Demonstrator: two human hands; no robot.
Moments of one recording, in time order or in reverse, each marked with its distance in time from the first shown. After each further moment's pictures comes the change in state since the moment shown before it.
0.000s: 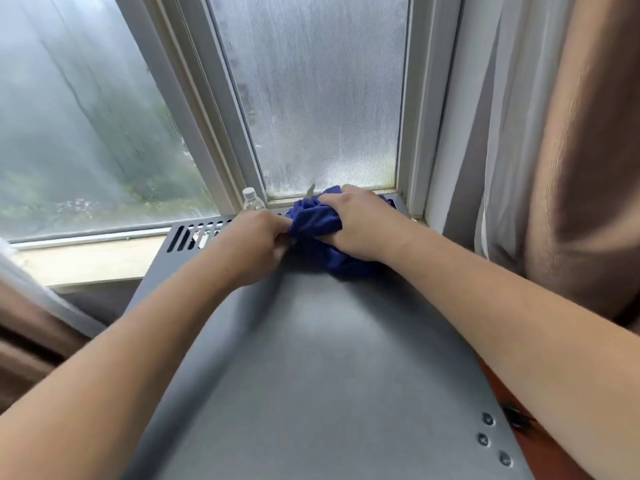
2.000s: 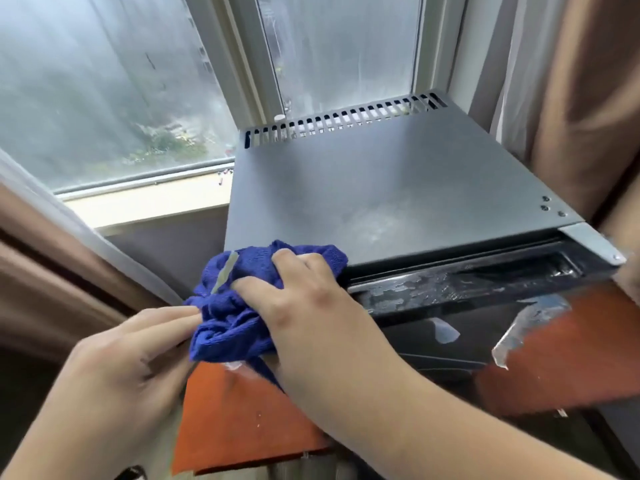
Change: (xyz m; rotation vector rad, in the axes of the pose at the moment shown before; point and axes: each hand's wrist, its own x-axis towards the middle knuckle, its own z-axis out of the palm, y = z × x) left_hand -0.378 -0.100 -0.040 -0.353 0.148 -0.104; right_hand -0.216 -0.295 0.122 0.100 0.168 -0.054
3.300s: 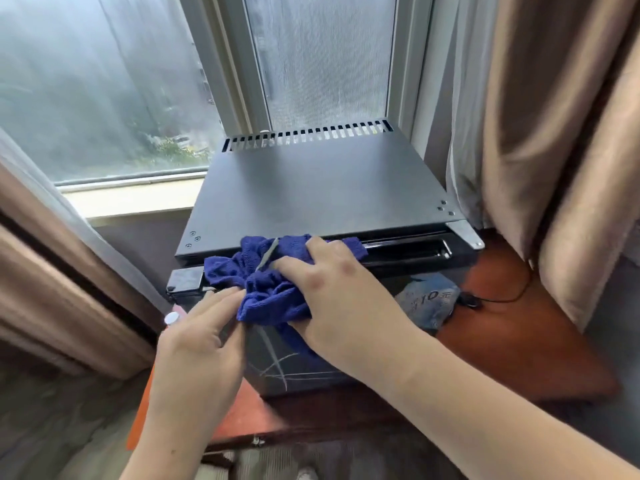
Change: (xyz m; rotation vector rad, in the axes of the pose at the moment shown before) left_hand -0.037 0.114 0.104 -0.104 0.324 0.007; right_hand -0.074 0.060 -0.071 -0.089 -0.098 -0.007
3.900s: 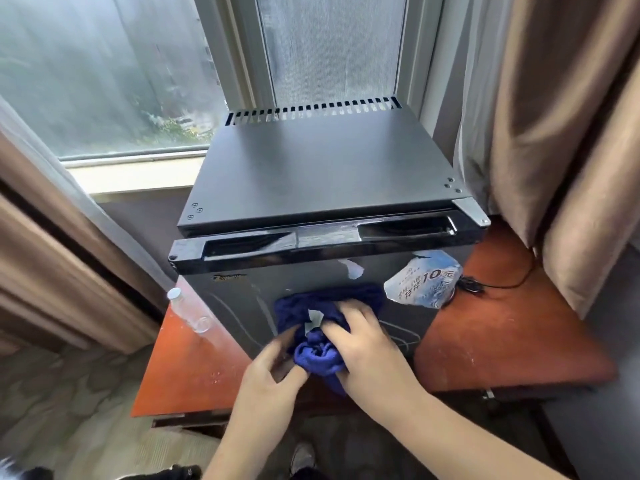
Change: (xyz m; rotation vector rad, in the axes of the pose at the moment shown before) left_hand -0.076 -0.006 0.067 -0.547 -0.266 -0.660; right_hand -0.082 0.053 0.111 0.084 0.004 0.054
